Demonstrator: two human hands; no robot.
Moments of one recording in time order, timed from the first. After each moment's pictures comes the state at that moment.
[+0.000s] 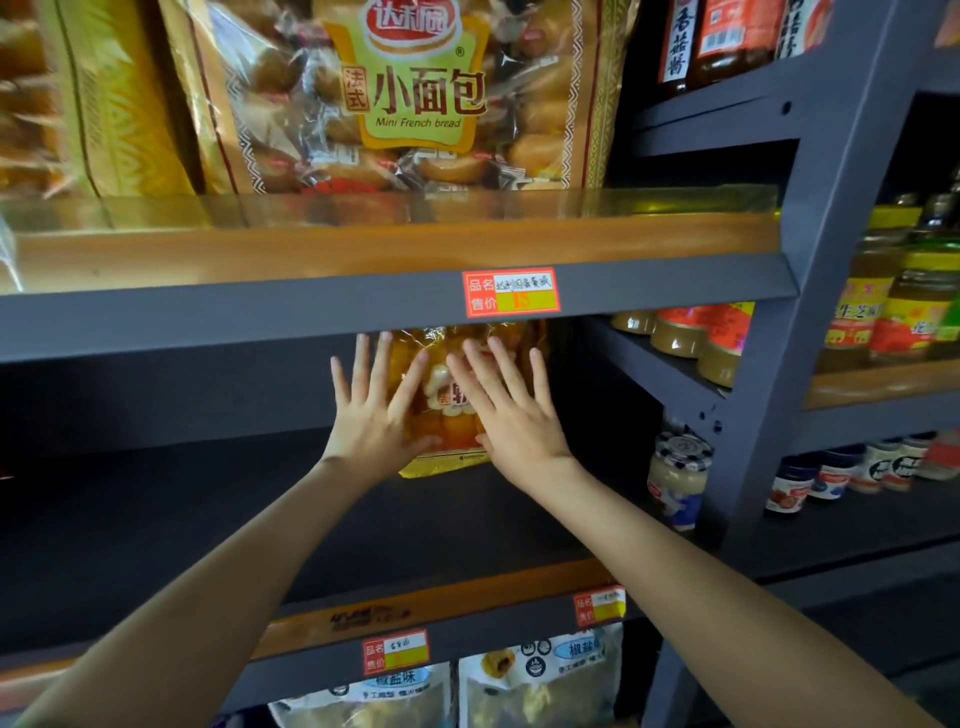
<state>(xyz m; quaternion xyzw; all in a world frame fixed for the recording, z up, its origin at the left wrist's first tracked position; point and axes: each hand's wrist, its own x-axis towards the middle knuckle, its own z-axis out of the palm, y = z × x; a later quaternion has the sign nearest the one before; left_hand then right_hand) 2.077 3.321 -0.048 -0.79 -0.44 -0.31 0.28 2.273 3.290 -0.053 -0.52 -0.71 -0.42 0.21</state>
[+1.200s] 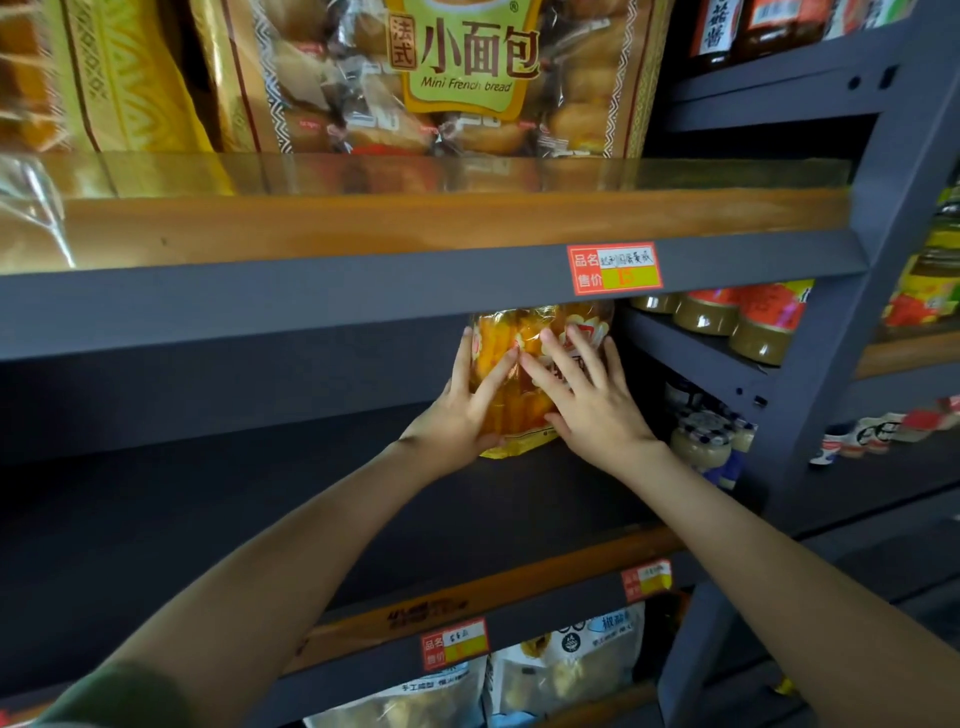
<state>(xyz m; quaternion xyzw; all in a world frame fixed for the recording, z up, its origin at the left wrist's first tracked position) 2.113 3.336 -0.060 -0.92 -0.30 -0.27 0.02 2.318 3.276 -0.055 -0.54 -0.71 -0.42 0.18</state>
